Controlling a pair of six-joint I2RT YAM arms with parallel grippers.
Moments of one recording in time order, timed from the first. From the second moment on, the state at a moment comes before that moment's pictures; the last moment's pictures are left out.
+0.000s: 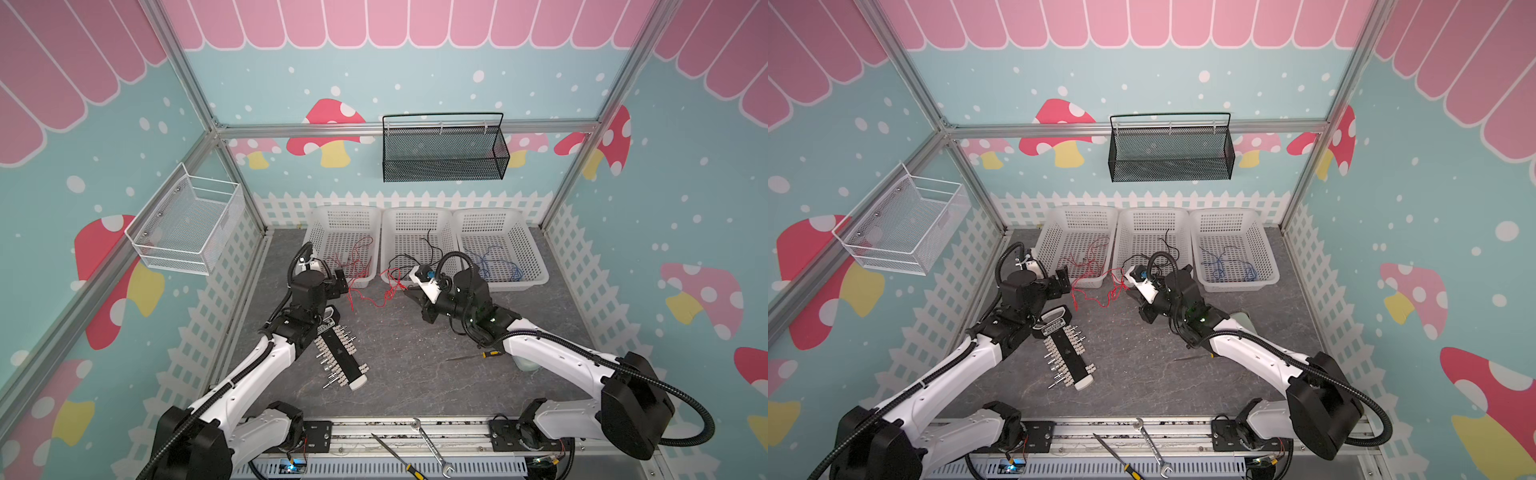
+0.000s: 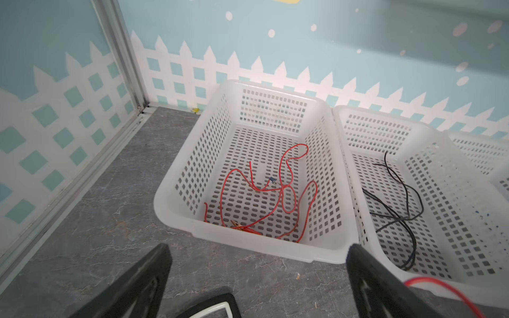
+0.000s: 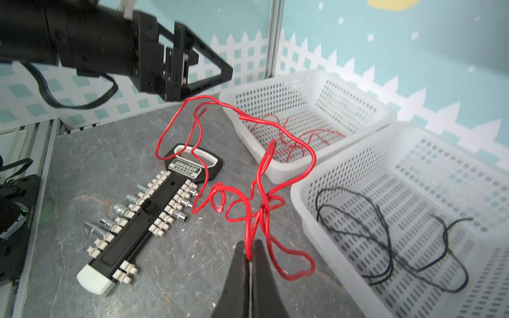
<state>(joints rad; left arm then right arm) -0.34 1.06 0.70 0.01 -0.38 -0.32 0.70 1.32 0.87 0.15 -0.30 -0.18</state>
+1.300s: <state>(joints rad) -0.32 0.75 0.55 -0.04 -0.34 -0.40 0.70 2.19 1.71 0.11 -0.28 -0.18</state>
